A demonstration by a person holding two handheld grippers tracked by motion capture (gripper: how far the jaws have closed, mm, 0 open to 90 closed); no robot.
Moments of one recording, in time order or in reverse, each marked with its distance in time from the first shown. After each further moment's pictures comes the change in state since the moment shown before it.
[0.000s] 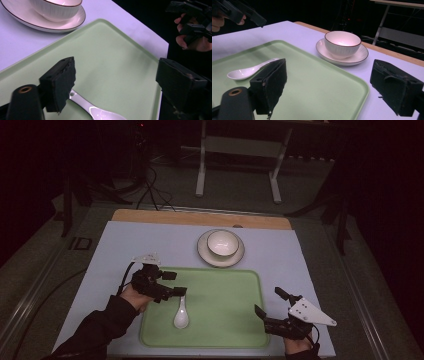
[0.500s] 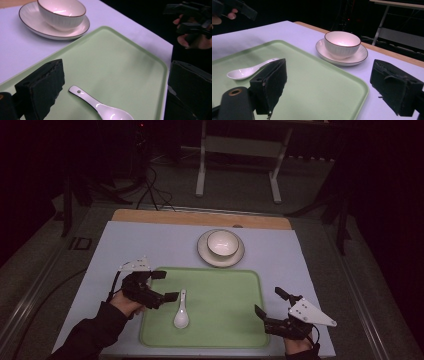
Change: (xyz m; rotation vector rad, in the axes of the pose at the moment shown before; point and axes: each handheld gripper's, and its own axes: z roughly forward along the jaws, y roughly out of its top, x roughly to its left) left arm -0.012 -0.014 -0.022 -0.070 0.057 0.072; right arm 0.000 0.000 -0.001 0.001 -0.002 -0.005
